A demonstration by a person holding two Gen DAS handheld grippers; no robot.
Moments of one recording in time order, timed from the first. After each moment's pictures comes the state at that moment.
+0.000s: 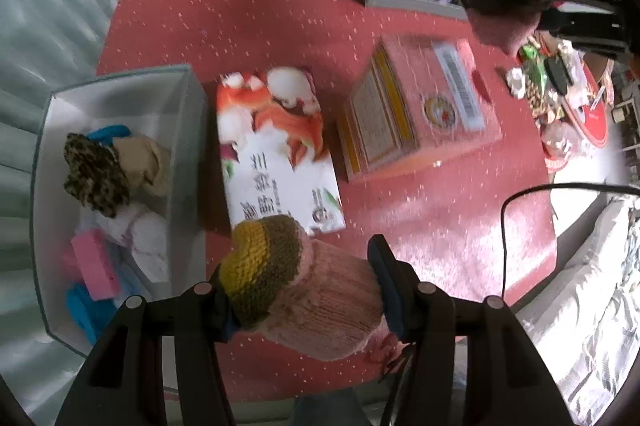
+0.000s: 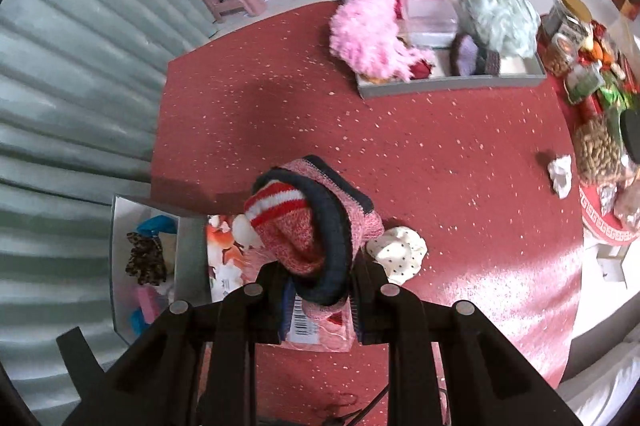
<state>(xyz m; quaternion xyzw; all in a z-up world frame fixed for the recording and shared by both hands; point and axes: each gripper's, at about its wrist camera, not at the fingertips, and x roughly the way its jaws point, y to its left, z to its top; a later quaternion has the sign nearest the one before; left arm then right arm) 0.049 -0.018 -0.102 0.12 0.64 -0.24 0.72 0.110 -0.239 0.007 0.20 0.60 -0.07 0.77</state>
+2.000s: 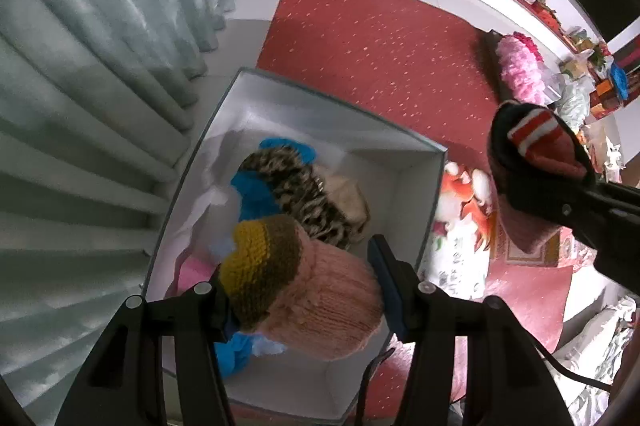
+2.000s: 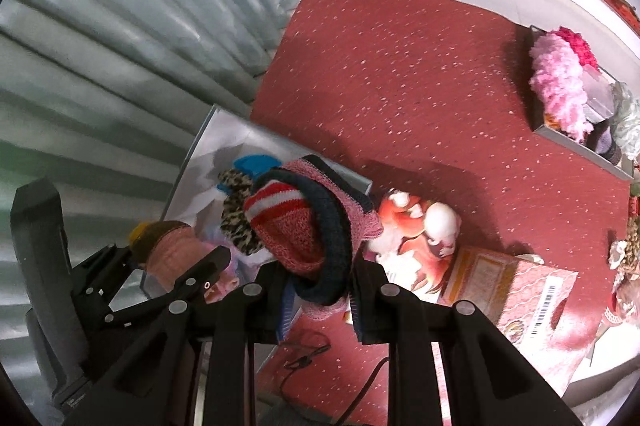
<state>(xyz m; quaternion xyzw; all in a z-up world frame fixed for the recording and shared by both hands) 0.146 0.145 -0.089 0.02 0.63 -0.12 0.77 0.172 -0.024 -0.006 0.06 0.65 0.05 0.75</state>
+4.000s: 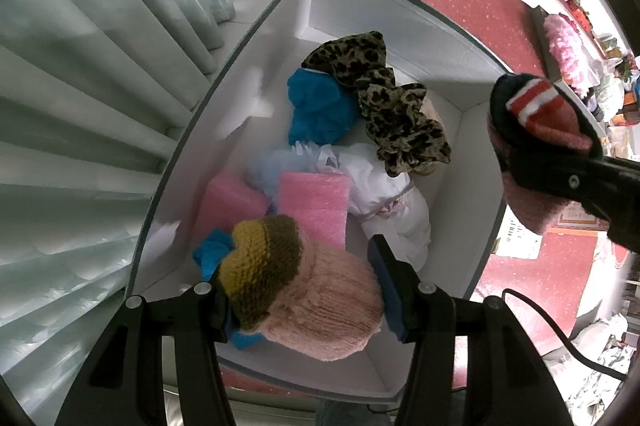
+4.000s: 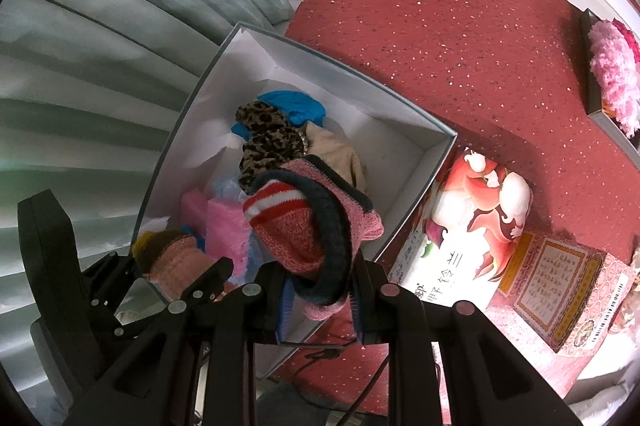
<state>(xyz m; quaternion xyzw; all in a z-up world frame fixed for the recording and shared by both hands) 0.113 0.191 -0.141 0.01 0.68 -0.07 0.73 0.165 0.024 -0.065 0.04 0.71 0.09 0.70</state>
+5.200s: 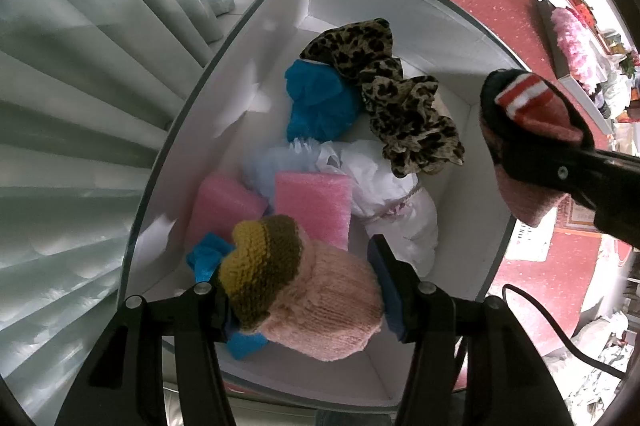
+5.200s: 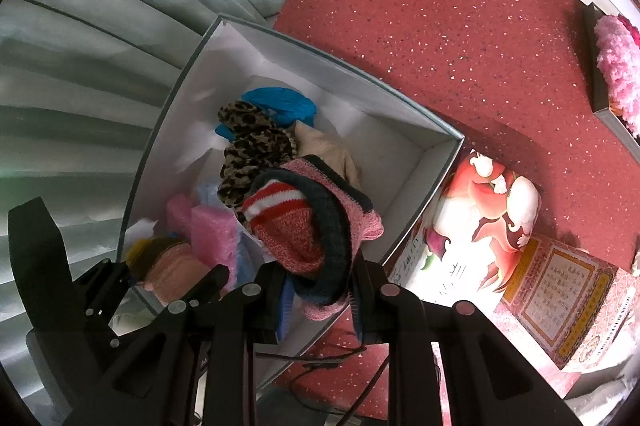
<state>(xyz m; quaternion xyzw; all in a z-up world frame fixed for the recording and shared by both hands) 0.118 0.187 -0.152 0.01 0.69 -0.06 0.72 0.173 0.025 -0.084 0.03 0.72 0.08 0.69</state>
